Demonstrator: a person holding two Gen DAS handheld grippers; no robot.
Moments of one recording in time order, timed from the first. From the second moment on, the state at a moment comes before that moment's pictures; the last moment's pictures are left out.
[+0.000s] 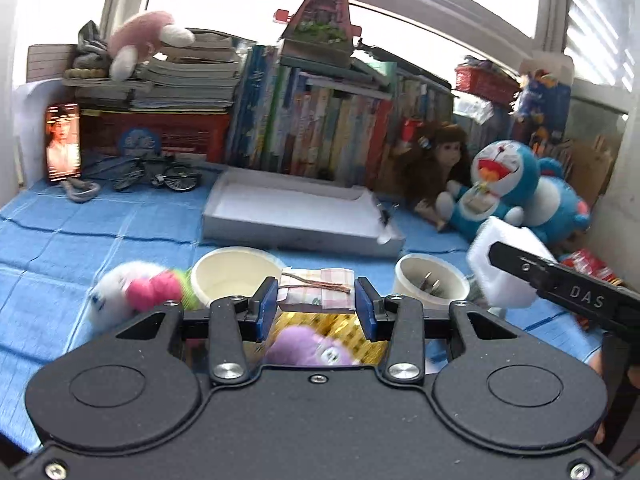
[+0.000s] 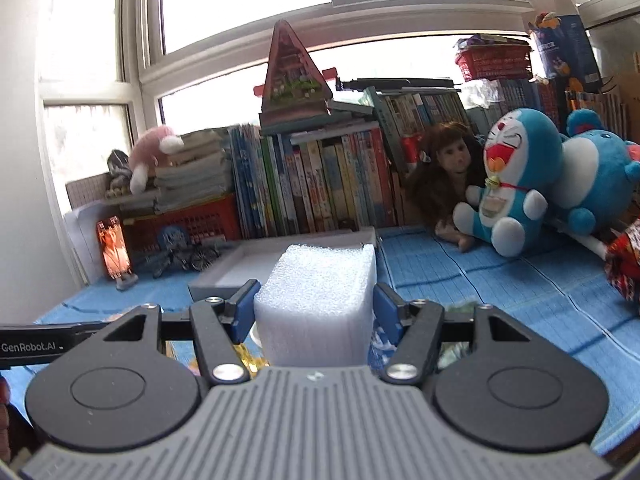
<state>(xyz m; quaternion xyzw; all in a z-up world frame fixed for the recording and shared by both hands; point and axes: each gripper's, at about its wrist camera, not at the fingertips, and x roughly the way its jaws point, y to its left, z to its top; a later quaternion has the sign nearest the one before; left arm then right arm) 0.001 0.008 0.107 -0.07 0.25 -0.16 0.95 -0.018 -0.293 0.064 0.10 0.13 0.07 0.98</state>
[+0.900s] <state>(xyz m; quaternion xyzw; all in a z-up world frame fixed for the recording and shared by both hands) 0.205 -0.010 0.169 -0.09 0.34 -0.14 0.92 0.133 -0.292 0.126 0.06 0.24 0.12 0.96</state>
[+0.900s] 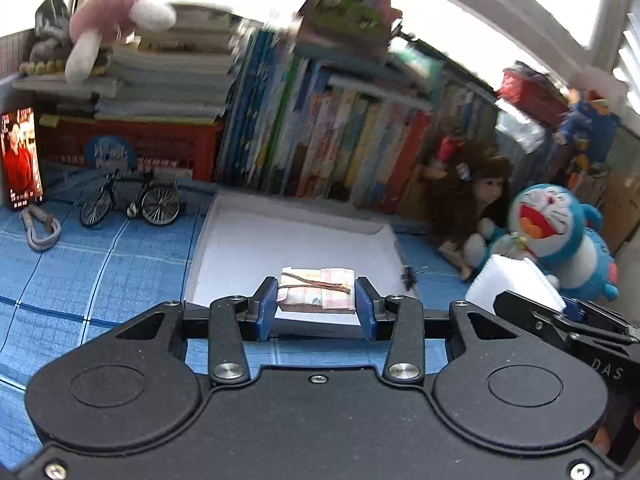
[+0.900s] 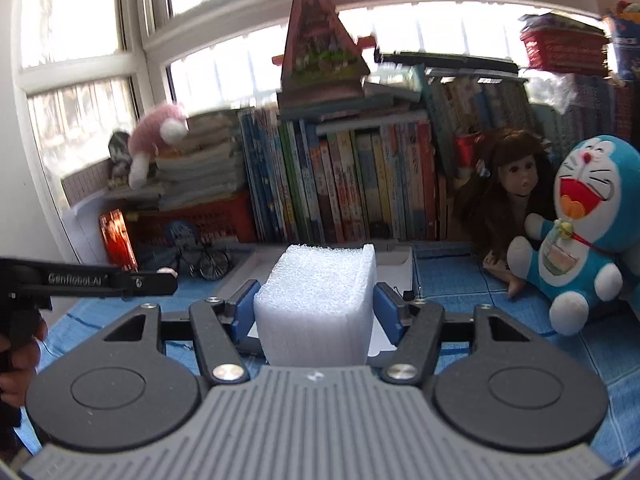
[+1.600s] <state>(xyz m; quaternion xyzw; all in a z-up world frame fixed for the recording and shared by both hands) 0.361 -0.040 0.079 -0.08 0.49 -0.10 0.86 0.291 -0.253 0.060 0.05 0.39 0.10 0.91</state>
